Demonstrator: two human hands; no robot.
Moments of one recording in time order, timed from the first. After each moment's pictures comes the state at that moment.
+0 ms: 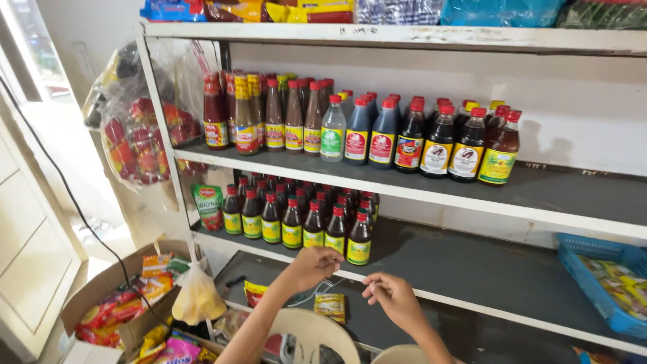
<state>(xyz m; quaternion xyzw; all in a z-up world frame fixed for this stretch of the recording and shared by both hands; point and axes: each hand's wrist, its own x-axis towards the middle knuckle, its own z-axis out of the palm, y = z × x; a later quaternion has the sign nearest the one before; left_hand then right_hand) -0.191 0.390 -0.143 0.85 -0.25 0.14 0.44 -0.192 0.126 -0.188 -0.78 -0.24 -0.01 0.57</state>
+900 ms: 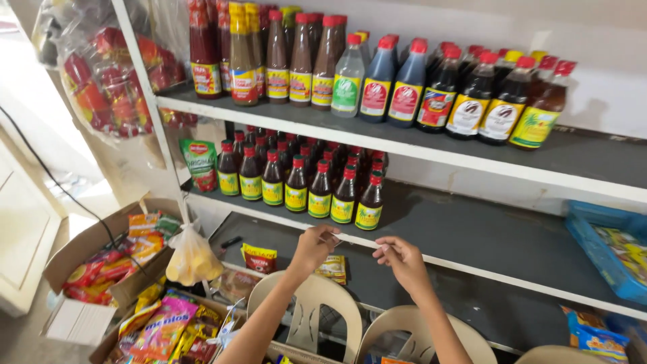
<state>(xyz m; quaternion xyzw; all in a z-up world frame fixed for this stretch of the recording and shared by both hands) -0.166 0.401 -0.222 0.78 -0.07 0.12 0.61 -0.157 0.148 -0.231 -0.74 -0.19 -0.05 0.64</state>
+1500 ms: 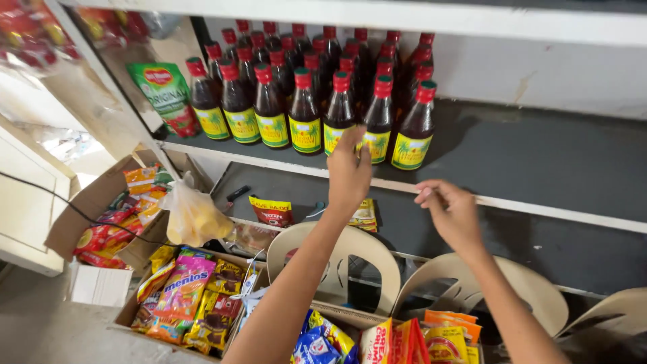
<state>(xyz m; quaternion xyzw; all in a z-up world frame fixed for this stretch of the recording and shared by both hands) -0.076 0.382 -0.246 0.73 -0.10 0.37 0.56 -0.105 0.166 -0.297 -0.80 -0.18 -0.16 0.55</state>
